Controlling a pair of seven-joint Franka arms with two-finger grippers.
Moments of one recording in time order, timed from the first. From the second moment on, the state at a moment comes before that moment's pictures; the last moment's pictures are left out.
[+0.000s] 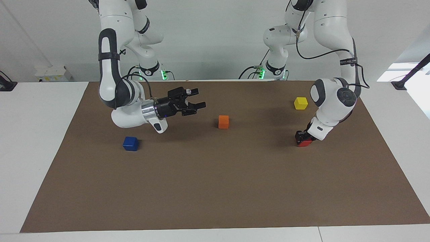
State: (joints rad) left arm 0.13 0.27 -0.20 -1.96 -0.01 2.13 -0.14; right arm 0.15 0.33 0.01 -2.02 1.93 1.36 -0.62
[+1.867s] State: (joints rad) left arm -0.12 -0.10 -0.24 -1.90 -0.92 1.96 -1.78; right arm 0.34 0.42 0.02 -2.01 2.22 1.29 -0.73
